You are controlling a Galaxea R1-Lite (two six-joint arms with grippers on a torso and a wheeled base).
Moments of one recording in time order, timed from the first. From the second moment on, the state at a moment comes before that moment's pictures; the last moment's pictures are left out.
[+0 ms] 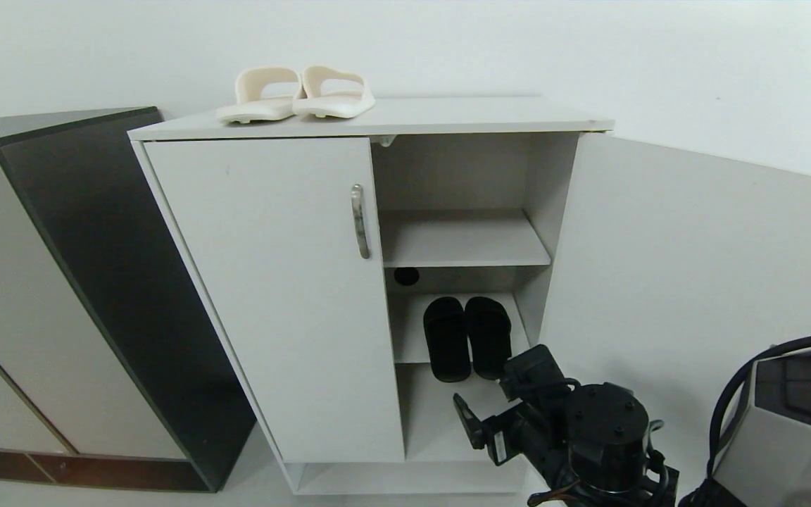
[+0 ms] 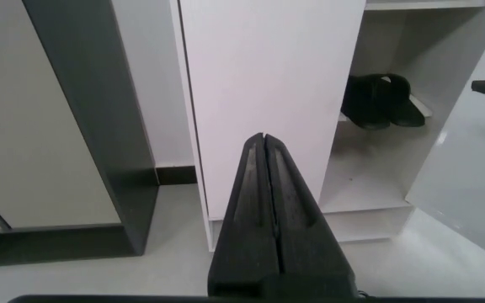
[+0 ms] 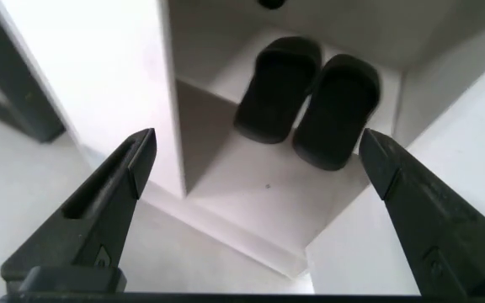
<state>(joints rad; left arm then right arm) 0.00 0.00 0.00 0.00 -0.02 0.01 0.88 2.10 -0.50 -1.44 -0.43 -0.02</state>
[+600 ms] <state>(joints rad) 0.00 0.00 0.00 0.00 -0.02 0.01 0.88 2.06 -0.41 -1.47 -0.24 -0.01</state>
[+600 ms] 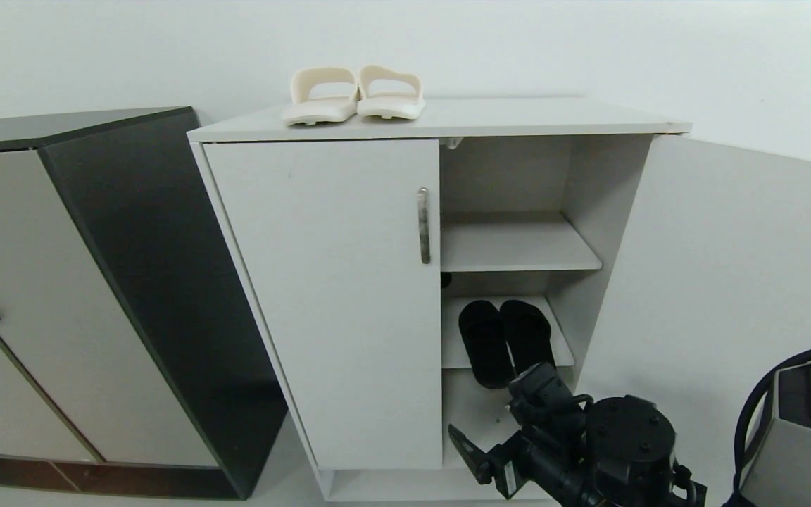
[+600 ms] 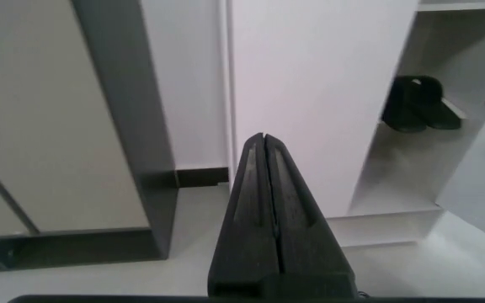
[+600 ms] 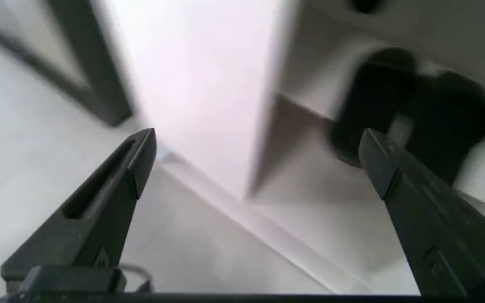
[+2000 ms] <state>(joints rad) 0.00 0.00 0.00 0.00 -0.02 0.01 0.88 2.09 -0.44 -1.52 -0.30 -0.02</state>
